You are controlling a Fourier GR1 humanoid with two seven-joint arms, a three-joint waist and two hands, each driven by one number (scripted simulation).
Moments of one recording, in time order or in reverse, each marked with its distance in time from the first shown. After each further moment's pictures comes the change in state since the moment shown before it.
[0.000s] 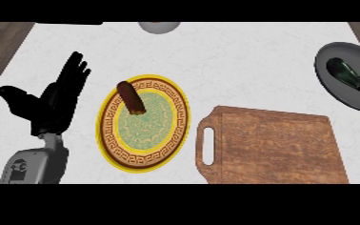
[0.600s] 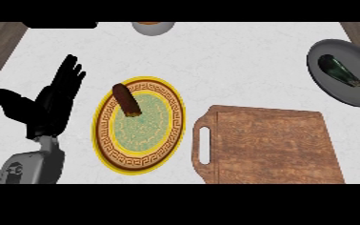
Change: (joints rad) left arm 0.021 0.005 0.023 0.003 0.009 0.001 -0.009; right arm 0.165 -0.215 -0.218 0.073 -0.245 0.480 -0.154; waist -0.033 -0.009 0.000
